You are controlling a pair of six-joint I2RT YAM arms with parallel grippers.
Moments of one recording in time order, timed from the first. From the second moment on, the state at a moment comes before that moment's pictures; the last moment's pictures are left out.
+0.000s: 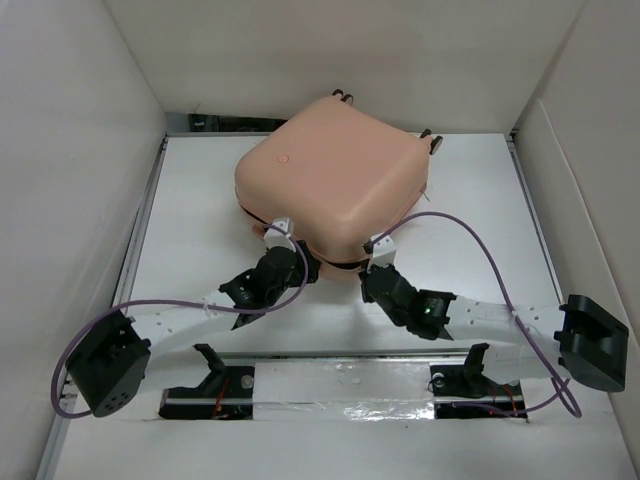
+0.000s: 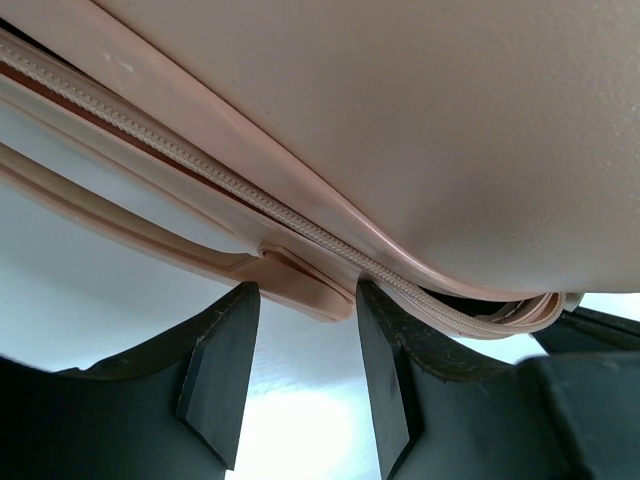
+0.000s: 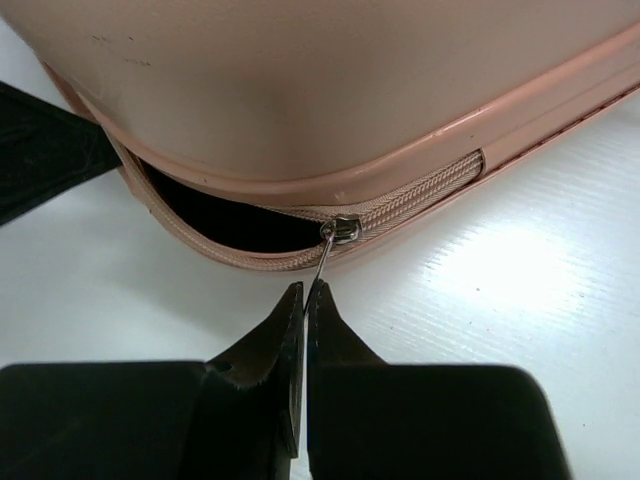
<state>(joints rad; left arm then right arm) -0.84 1.16 0.48 0.13 -0.31 -0.75 1.13 1.19 0.58 0.09 0.59 0.43</state>
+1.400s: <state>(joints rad) -0.52 1.19 0.43 0.21 -0.18 -0.77 0.96 0.83 0.50 -0.10 0.30 0.50</state>
